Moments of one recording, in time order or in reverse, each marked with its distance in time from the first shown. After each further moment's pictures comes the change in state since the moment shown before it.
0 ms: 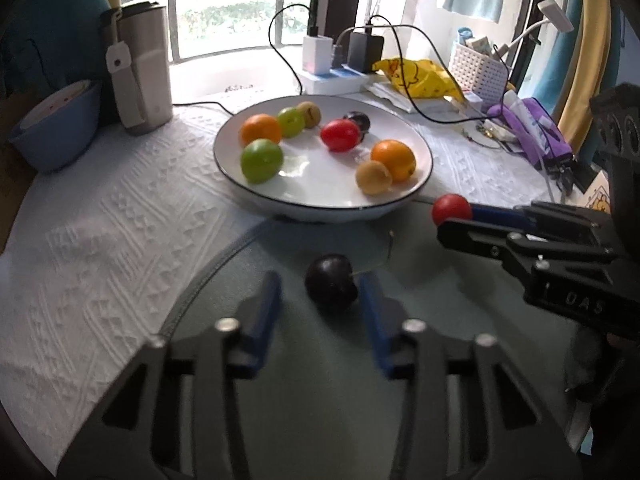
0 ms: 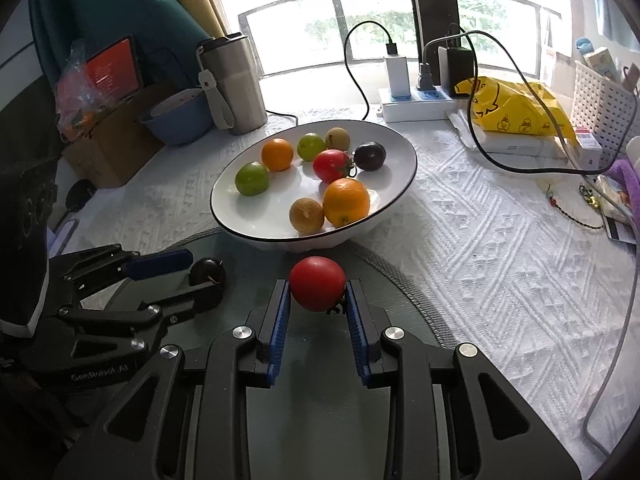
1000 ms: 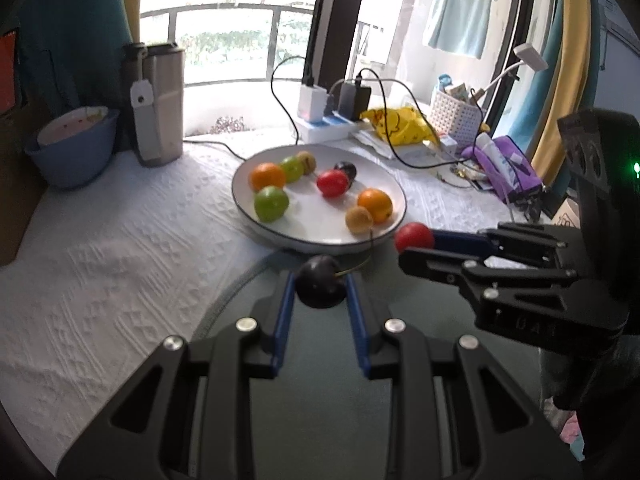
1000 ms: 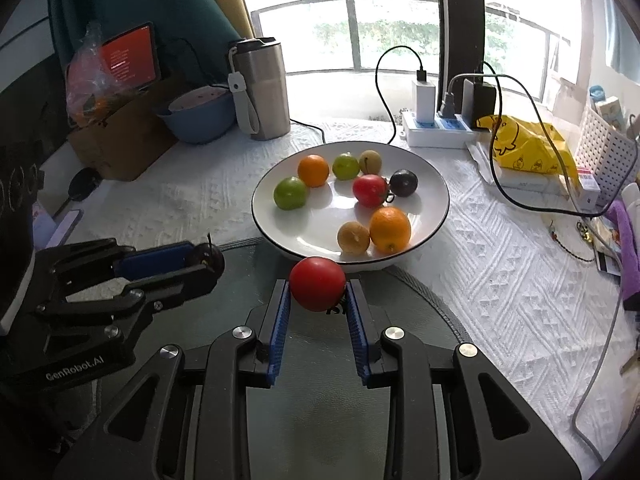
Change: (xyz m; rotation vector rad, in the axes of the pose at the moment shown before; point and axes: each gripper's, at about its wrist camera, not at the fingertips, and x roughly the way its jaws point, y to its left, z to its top) left arm -0.050 0.013 0.003 -0.012 -0.136 -0.063; right arm -0.013 0.044 0.013 -0.074 -0.017 -0.034
